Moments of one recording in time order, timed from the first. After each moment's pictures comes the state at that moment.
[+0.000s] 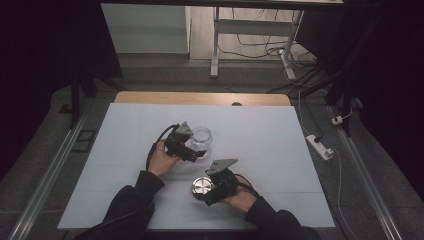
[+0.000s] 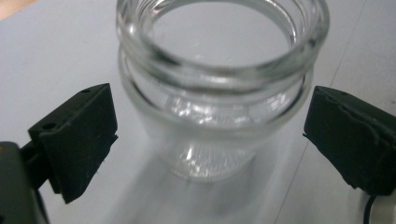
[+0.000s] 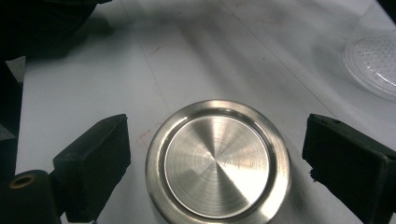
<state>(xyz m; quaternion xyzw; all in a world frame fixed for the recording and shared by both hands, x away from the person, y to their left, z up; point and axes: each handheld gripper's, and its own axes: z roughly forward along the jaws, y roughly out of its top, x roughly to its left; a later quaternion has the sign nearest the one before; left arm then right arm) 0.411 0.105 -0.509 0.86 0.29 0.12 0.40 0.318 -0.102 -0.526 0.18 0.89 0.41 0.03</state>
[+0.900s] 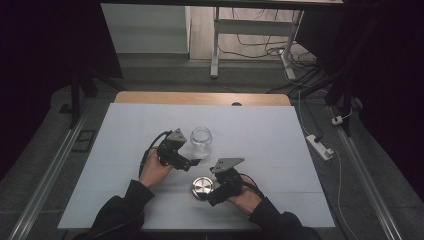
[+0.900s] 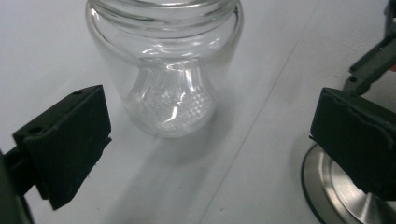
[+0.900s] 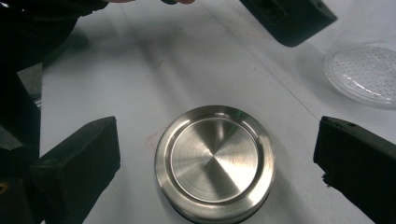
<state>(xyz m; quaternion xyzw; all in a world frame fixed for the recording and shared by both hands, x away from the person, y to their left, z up) 0.380 0.118 -0.504 0.86 0.29 0.09 0.41 0.315 -0.115 -0.512 0.19 0.88 0.43 0.03</state>
